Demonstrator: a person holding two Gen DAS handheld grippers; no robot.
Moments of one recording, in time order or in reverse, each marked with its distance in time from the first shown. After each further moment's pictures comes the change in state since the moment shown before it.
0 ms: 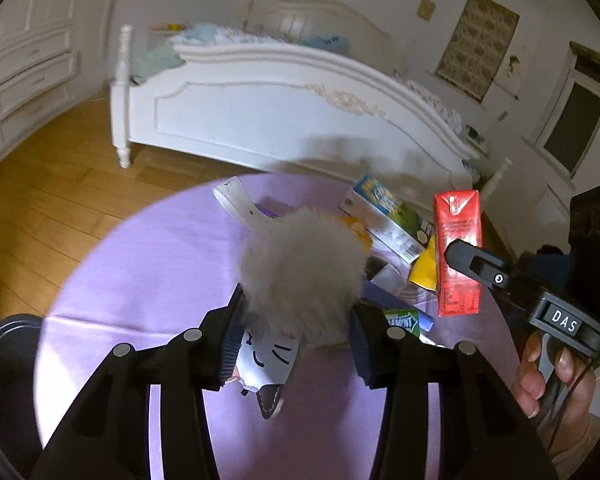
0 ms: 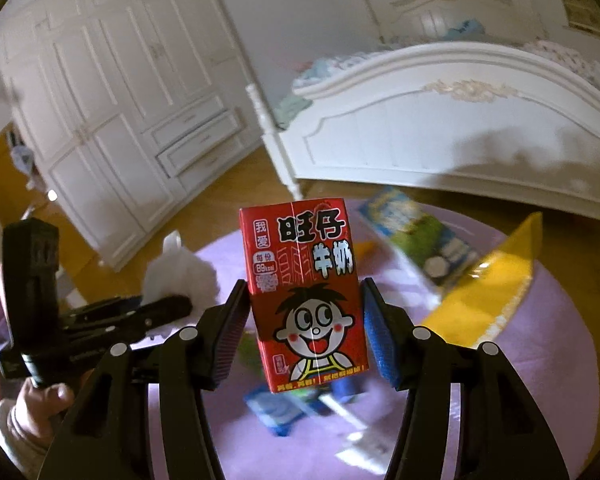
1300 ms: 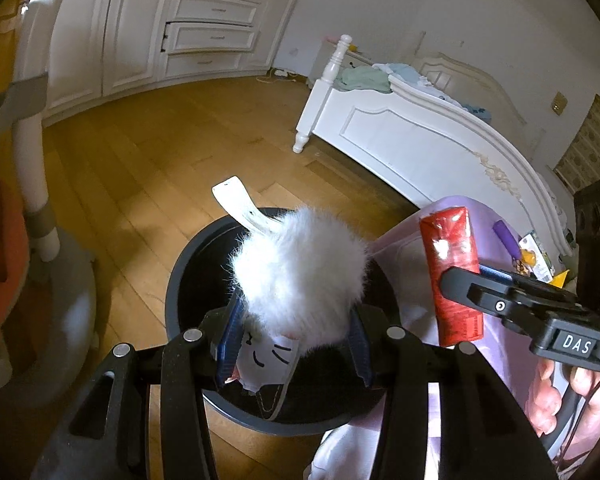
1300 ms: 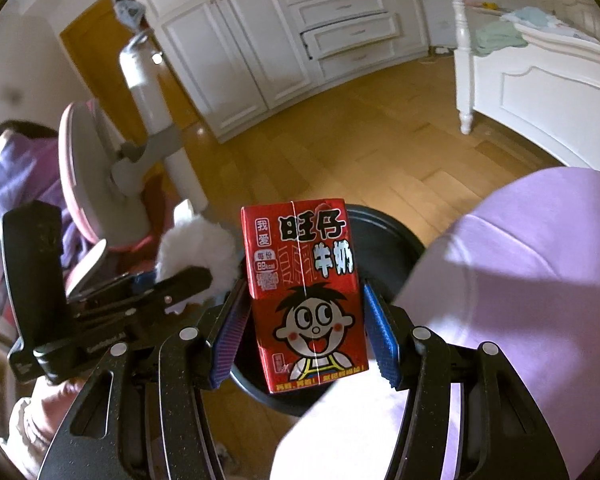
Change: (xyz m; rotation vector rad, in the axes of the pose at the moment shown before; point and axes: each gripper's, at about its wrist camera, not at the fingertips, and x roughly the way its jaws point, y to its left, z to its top) left arm -0.149 0.223 -0.128 -0.393 -0.097 0.333; right arm 0.148 0.313 -0.082 -0.333 0.369 0.309
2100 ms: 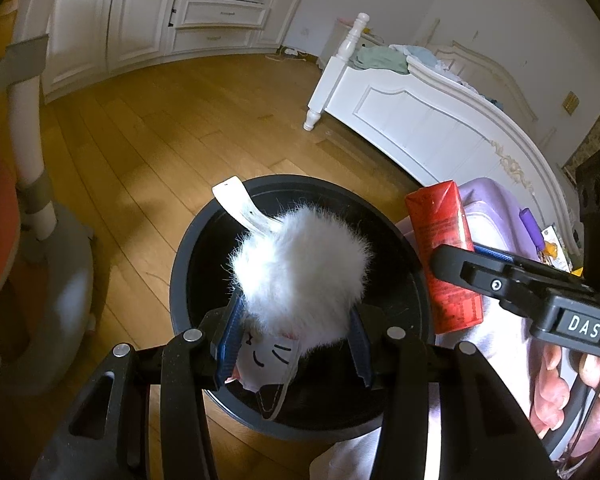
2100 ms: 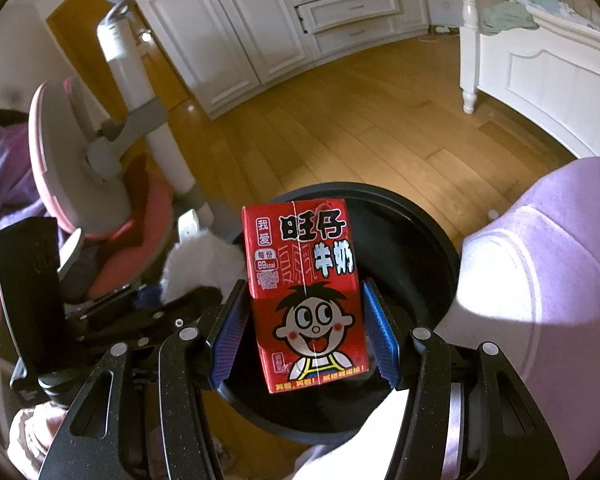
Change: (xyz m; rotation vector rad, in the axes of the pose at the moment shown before) left arm 0.032 0.032 -0.013 -0.032 0.072 0.006; right arm 0.057 0.004 0.006 0.012 0.080 -0.034
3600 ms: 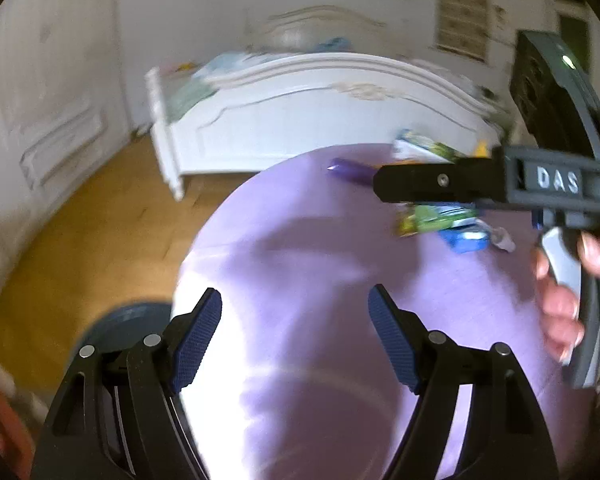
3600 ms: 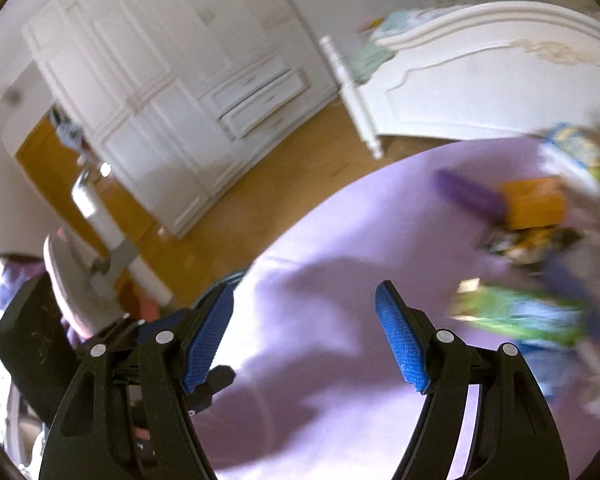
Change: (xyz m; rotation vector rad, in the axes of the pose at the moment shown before) left arm -0.008 -0.252 -0.021 0.696 -0.099 -0.150; right arm -0.211 -0.187 -0.087 0.359 -0.377 -0.064
